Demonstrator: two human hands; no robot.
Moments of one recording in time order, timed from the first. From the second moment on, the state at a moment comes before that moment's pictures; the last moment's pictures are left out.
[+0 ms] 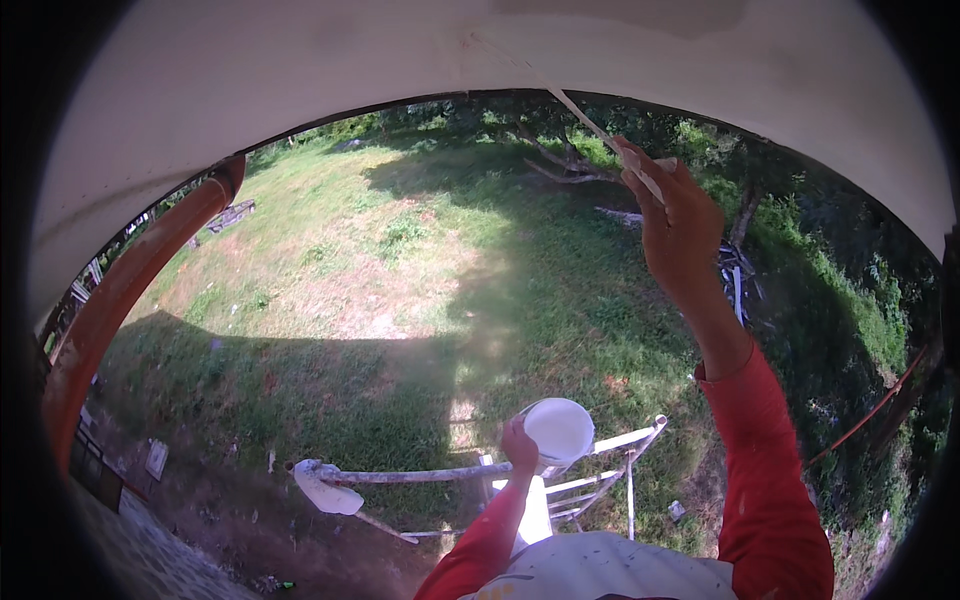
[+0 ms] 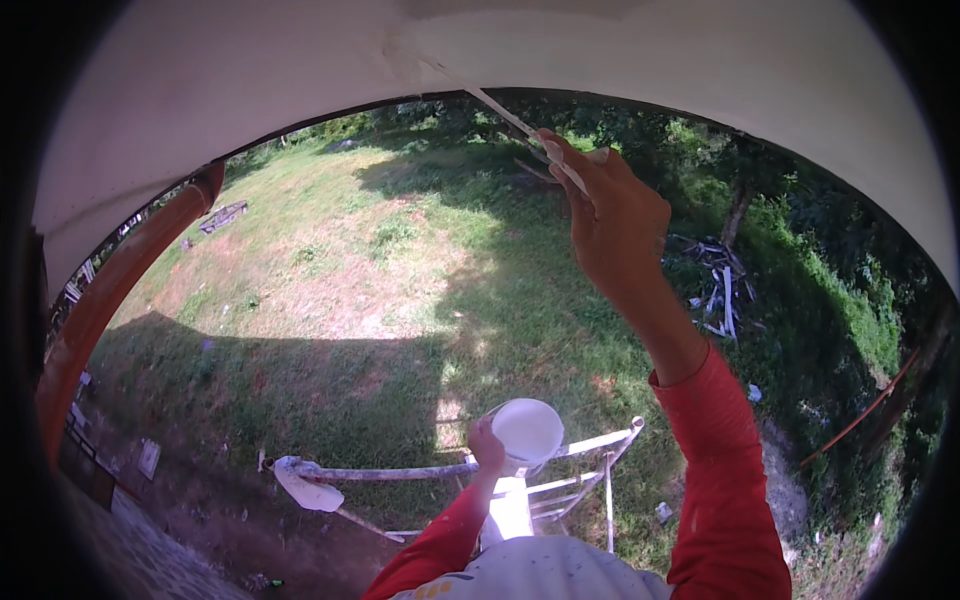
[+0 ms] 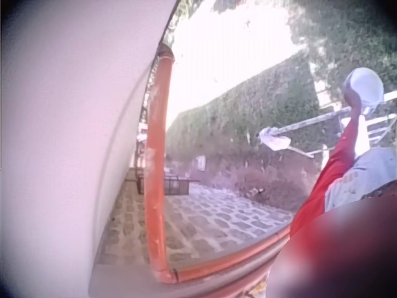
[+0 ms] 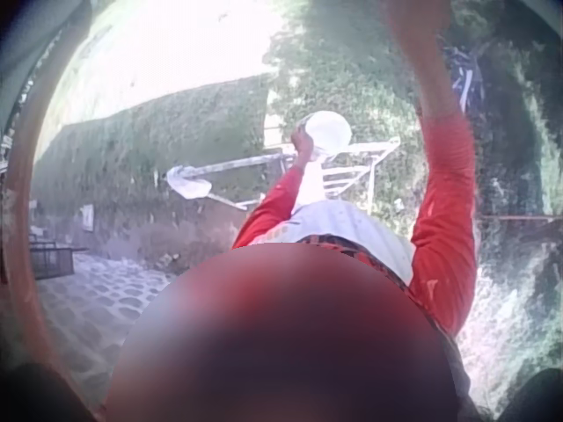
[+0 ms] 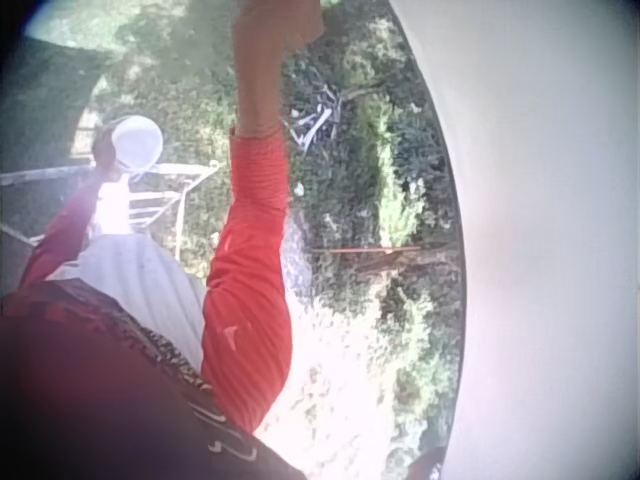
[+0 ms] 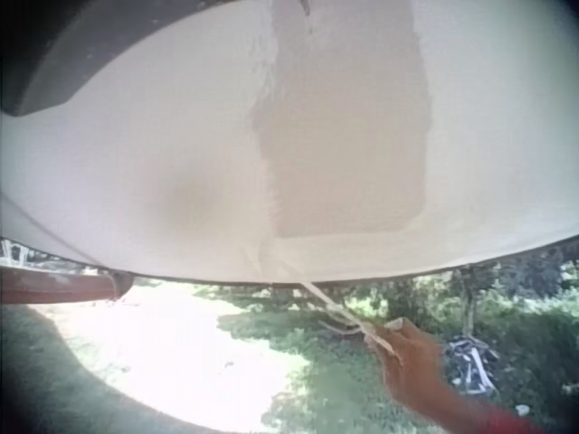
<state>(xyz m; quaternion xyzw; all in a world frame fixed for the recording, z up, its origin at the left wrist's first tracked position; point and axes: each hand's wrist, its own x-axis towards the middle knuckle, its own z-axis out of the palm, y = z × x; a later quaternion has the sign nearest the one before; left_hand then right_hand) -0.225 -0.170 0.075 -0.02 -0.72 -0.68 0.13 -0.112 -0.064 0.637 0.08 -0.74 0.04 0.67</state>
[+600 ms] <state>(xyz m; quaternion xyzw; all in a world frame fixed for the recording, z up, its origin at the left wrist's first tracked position) -0.209 -0.171 0.109 0.00 -0.68 -0.73 0.08 -0.031 -0.064 0.448 -0.05 -0.72 0.58 0.37</state>
